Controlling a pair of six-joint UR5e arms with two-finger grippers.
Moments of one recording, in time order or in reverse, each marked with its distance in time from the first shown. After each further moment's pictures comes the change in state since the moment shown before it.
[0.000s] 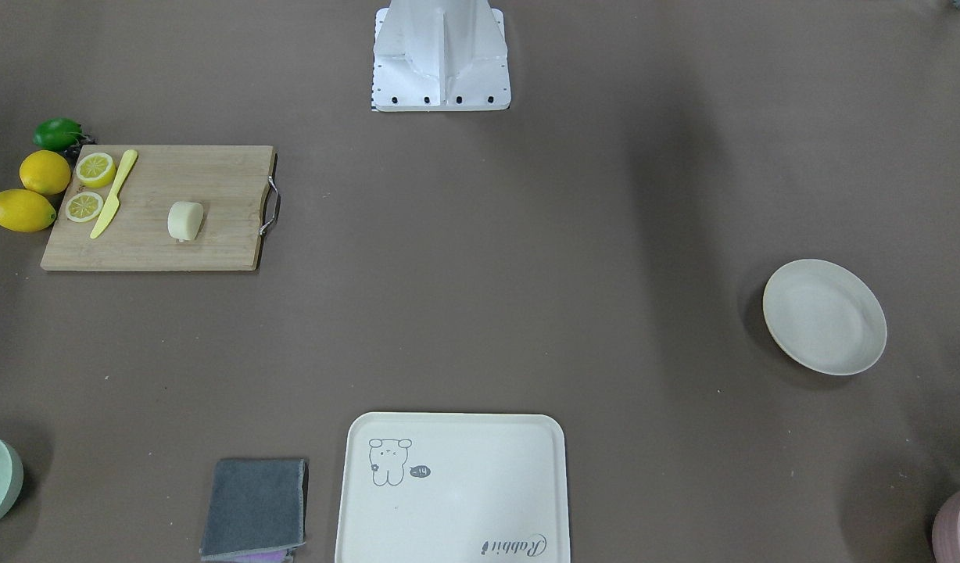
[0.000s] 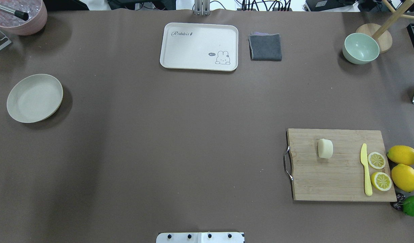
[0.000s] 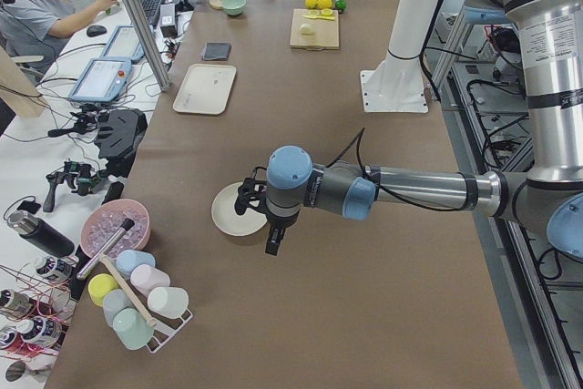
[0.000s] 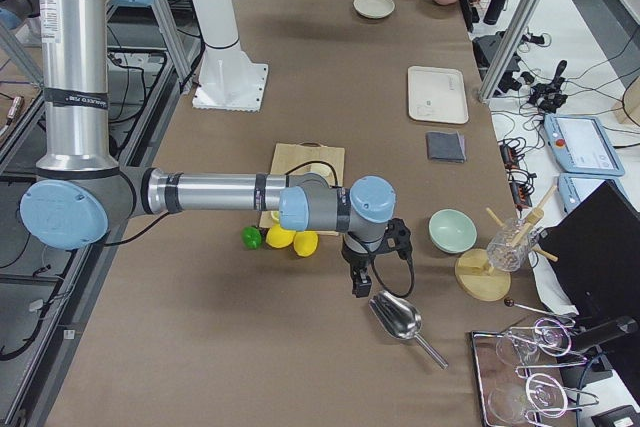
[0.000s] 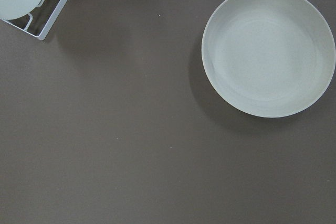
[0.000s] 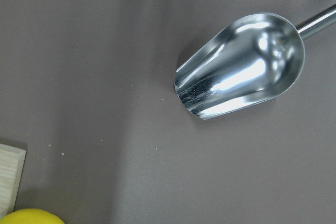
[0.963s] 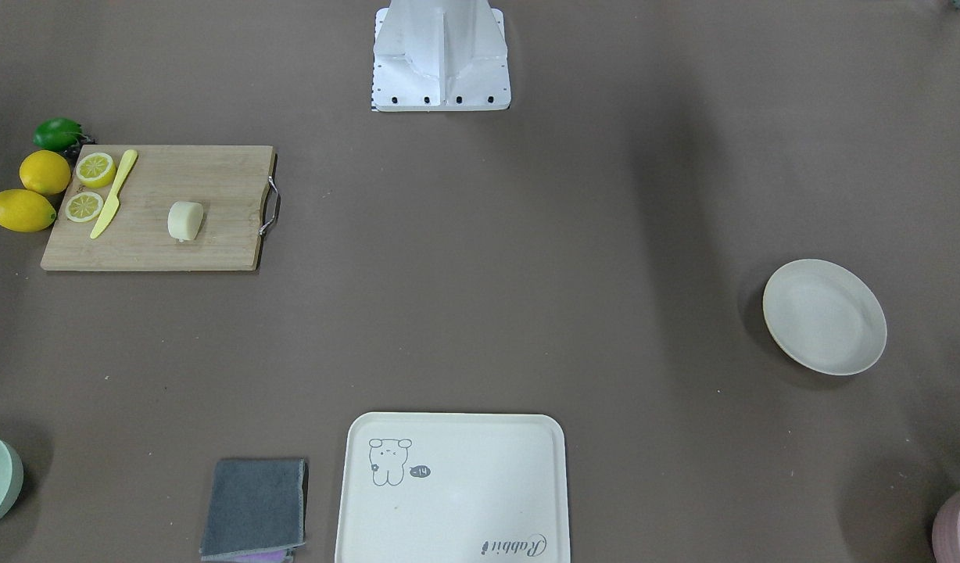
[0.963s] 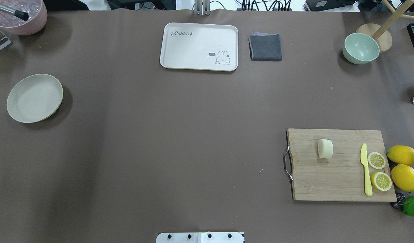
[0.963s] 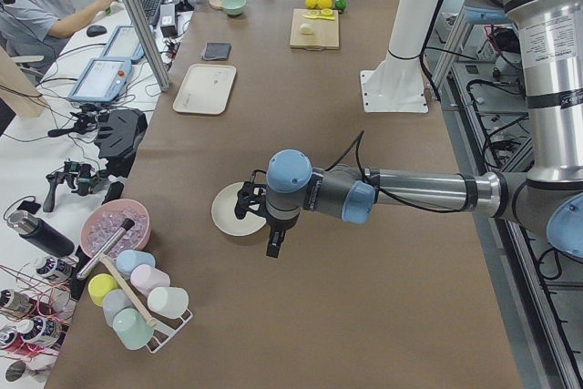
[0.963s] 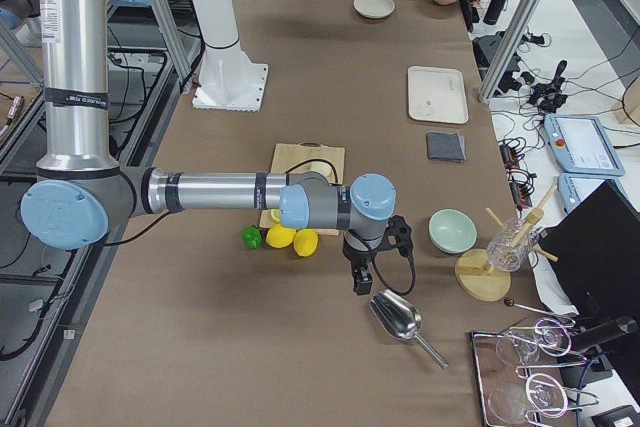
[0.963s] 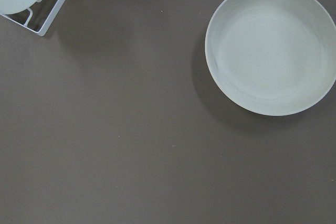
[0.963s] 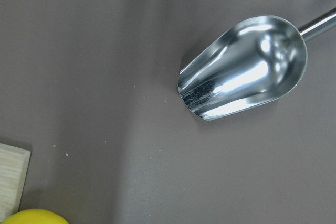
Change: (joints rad) left arm 0.003 0.001 0.017 -0.031 -0.002 -0.064; right arm 0.000 -0.002 0.008 -0.001 0.006 0.005
